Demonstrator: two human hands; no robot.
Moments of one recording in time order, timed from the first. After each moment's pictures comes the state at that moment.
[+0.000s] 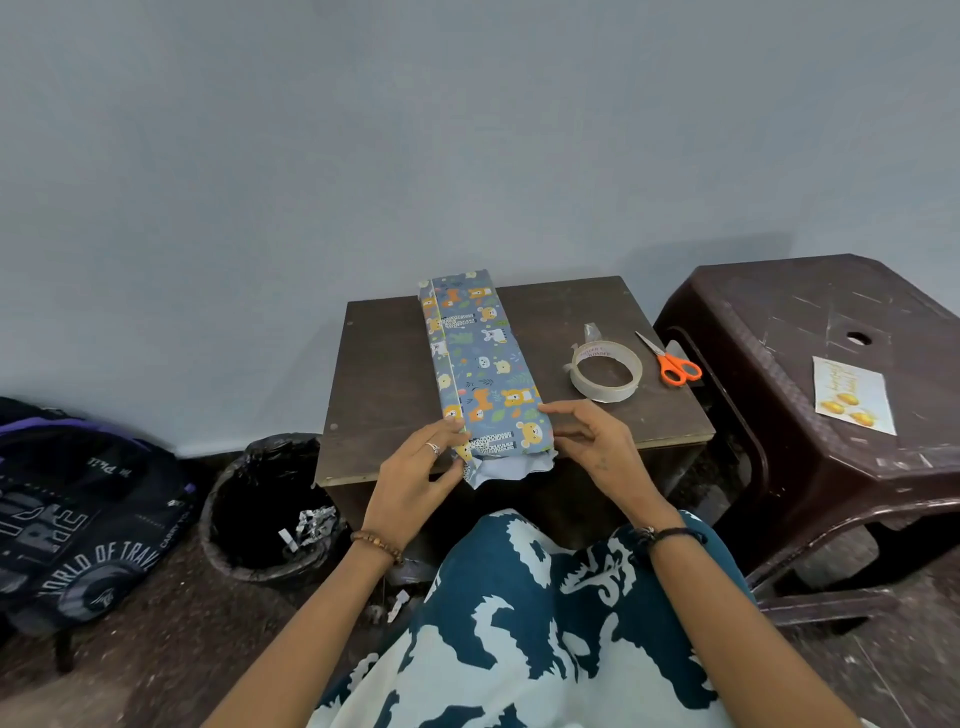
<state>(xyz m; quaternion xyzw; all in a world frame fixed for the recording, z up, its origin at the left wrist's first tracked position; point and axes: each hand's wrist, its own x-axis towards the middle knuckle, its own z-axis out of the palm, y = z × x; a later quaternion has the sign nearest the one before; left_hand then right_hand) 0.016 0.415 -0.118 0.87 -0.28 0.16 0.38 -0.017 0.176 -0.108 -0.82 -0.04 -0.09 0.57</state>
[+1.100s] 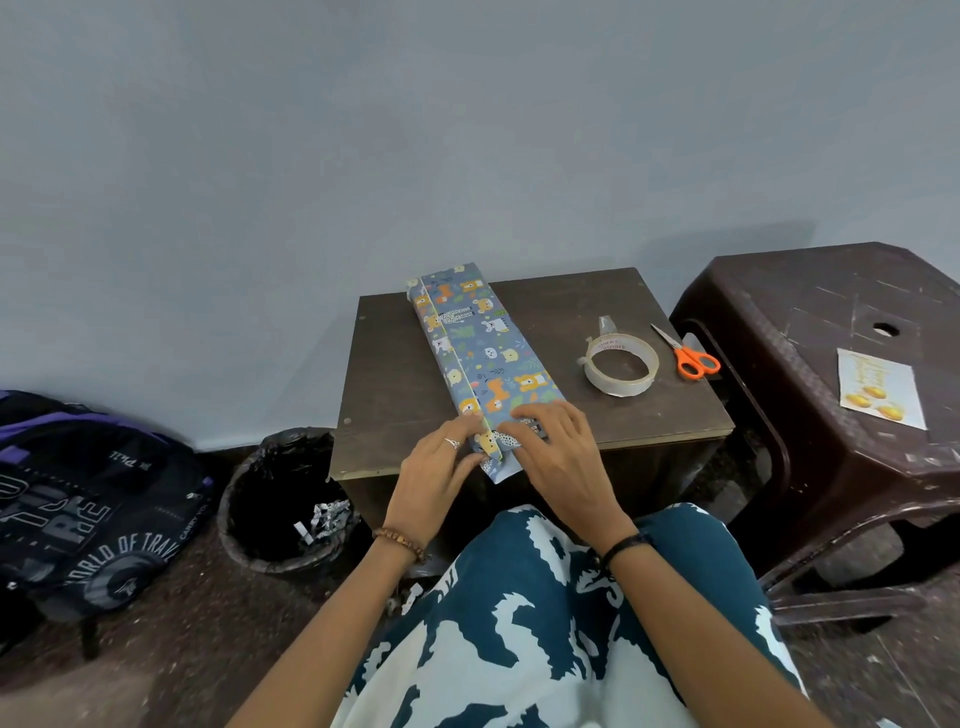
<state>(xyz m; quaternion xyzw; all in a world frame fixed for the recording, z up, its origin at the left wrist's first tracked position) 0.013 0.409 -0.118 0.89 -0.27 0.14 0.34 -0.013 0.234 -0.119 -0.90 -0.16 -0.38 0.13</state>
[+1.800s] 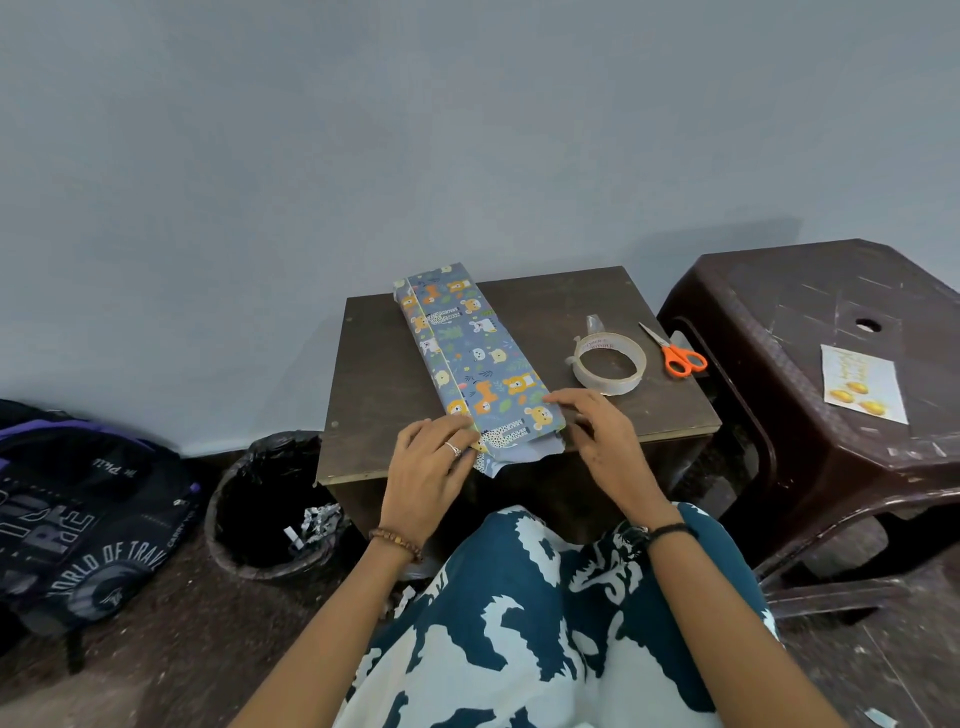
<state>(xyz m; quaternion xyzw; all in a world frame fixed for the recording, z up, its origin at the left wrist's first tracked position) 0.020 0.402 -0.122 0.86 -0.33 0.29 0.28 -0.016 0.180 -0.108 -0.87 -0.05 -0.18 0.45</state>
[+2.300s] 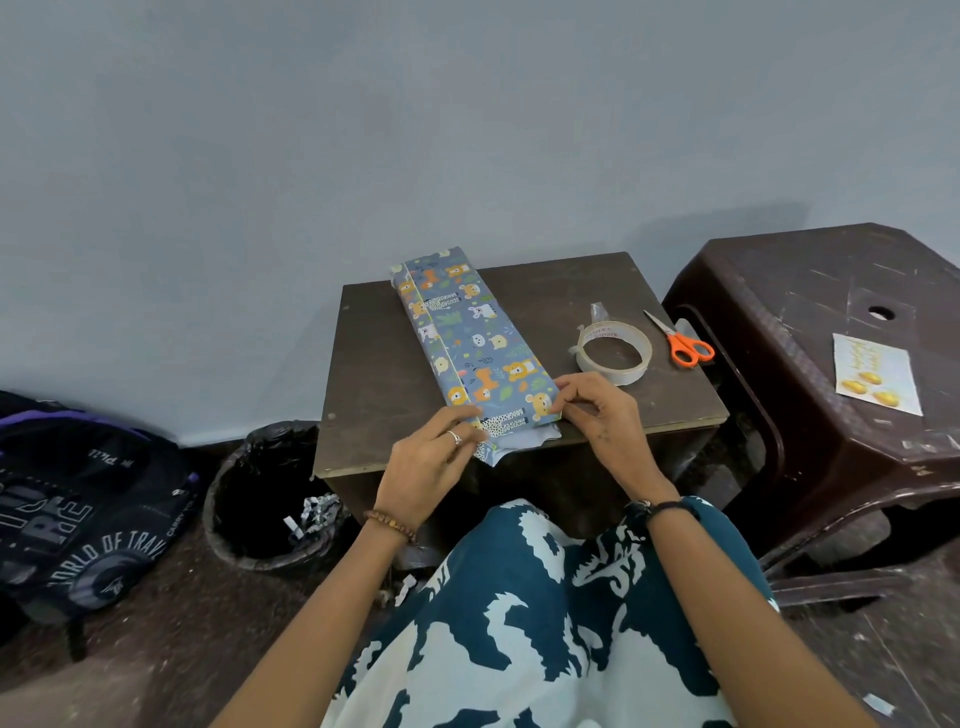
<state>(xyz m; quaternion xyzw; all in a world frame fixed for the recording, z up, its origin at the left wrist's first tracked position) 0.026 0.405 -0.116 0.85 -0.36 0.23 0.32 -0.001 0.178 -0.112 -0.82 -0.03 -0.18 0.54</state>
